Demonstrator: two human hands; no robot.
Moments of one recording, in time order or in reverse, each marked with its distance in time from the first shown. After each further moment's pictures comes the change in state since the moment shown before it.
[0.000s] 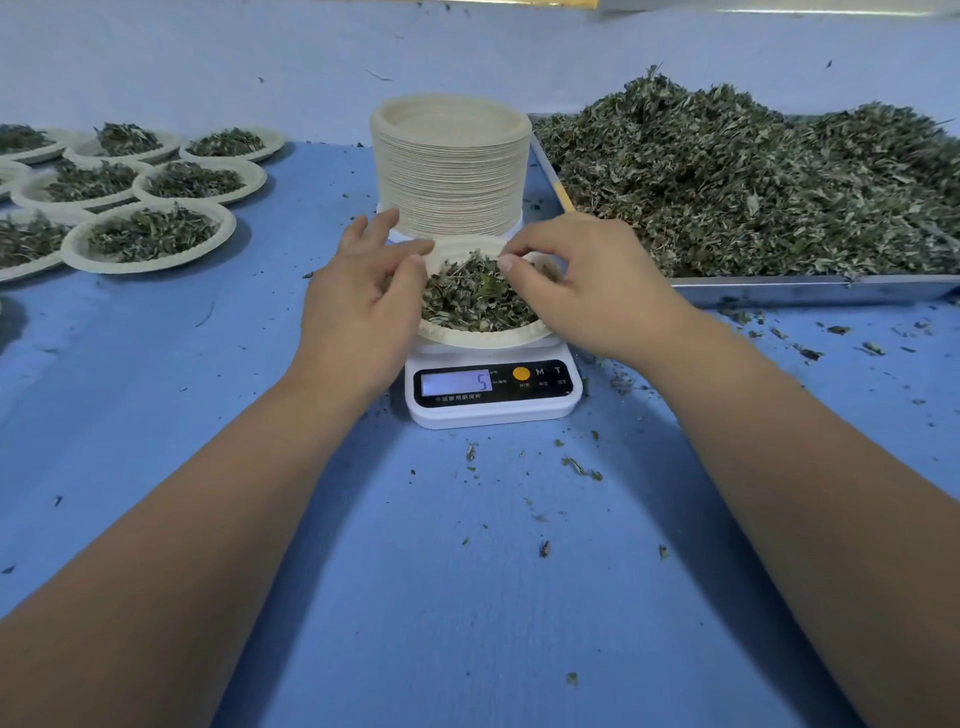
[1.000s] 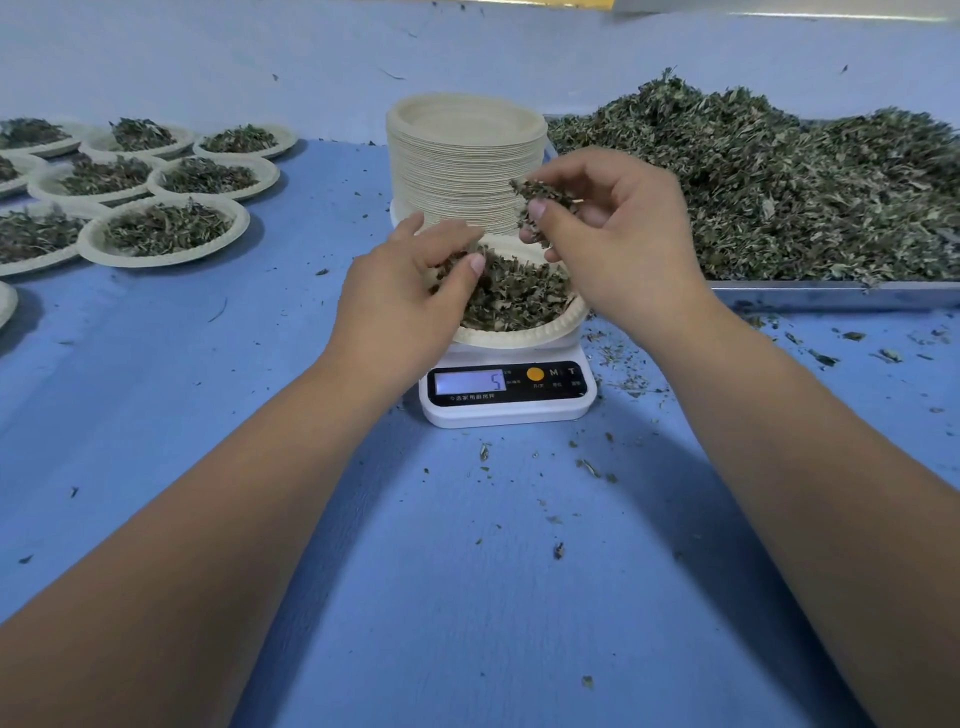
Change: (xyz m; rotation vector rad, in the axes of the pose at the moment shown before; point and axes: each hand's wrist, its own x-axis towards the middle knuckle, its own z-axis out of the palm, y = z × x) left_hand 0.001 0.010 0.007 0.035 -0.013 0.098; right_hand 0.013 -0.019 -0.002 0.619 0.291 0.182
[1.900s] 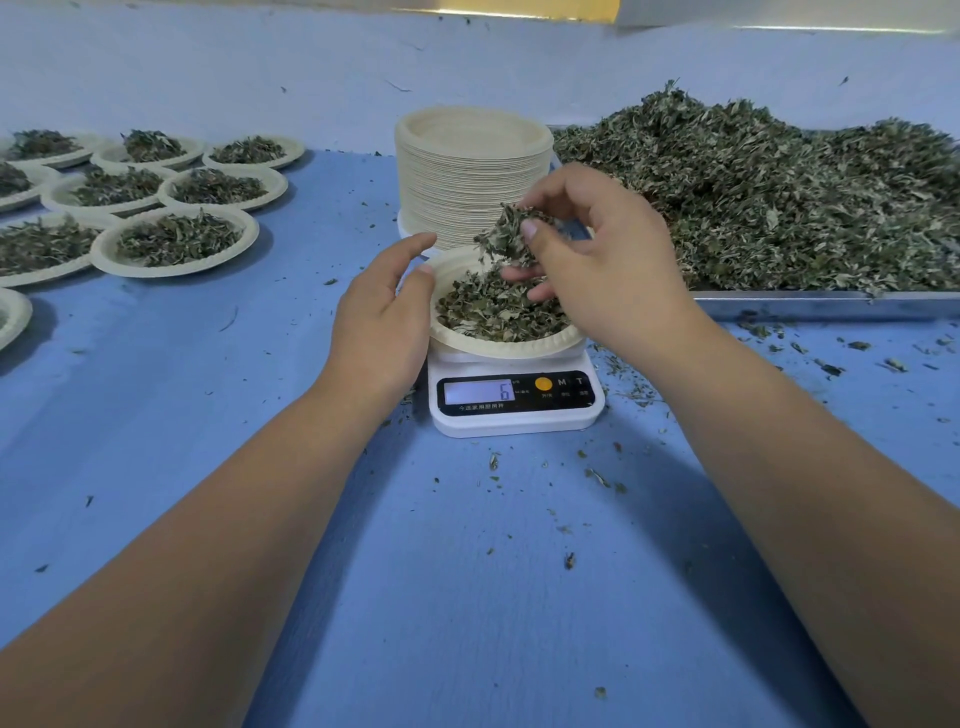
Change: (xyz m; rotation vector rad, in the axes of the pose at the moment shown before) left_hand 0.000 -0.020 -0.002 -0.249 0.080 -0.213; right_hand -0.009 -0.009 0.009 -0.028 -0.118 0.027
